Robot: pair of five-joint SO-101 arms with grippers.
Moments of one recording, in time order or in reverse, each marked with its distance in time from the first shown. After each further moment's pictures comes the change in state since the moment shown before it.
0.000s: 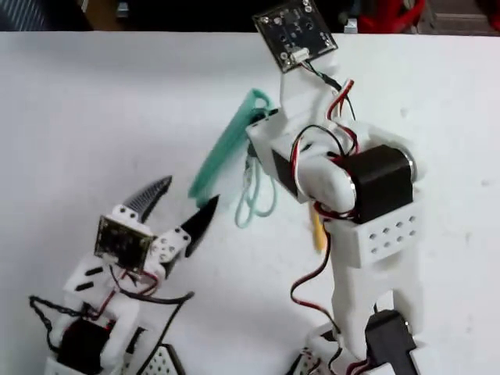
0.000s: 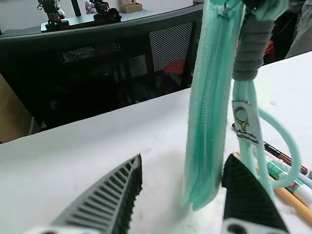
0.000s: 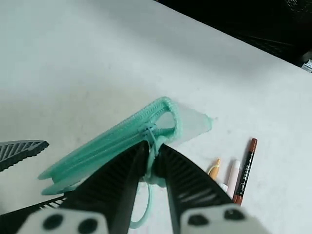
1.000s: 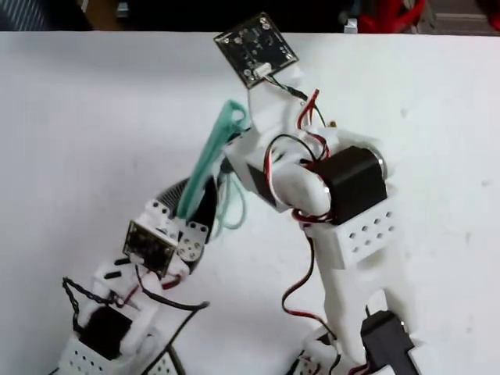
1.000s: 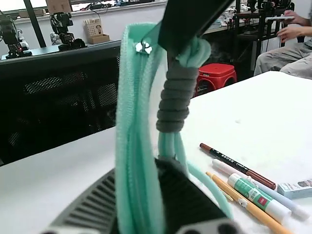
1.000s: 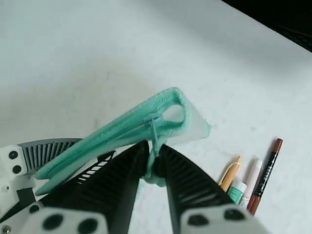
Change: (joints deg) left arm 8.4 0.7 10.0 -16.6 0.2; right arm -6.1 -0.1 4.5 0.0 0.0
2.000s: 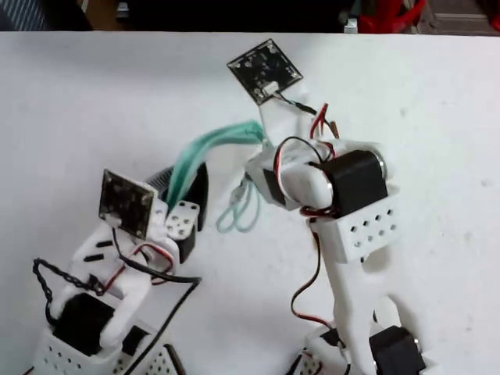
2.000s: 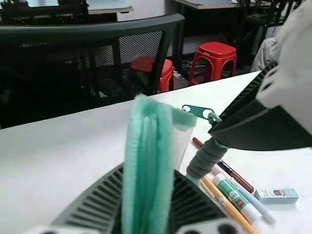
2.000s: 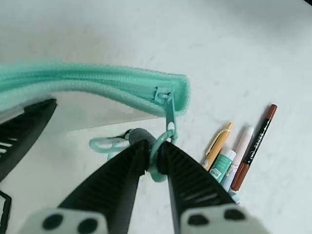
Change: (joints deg) left arm -3.3 22.0 -26.6 12.7 9.2; right arm 4.5 -6.6 17.2 -0.8 5.5
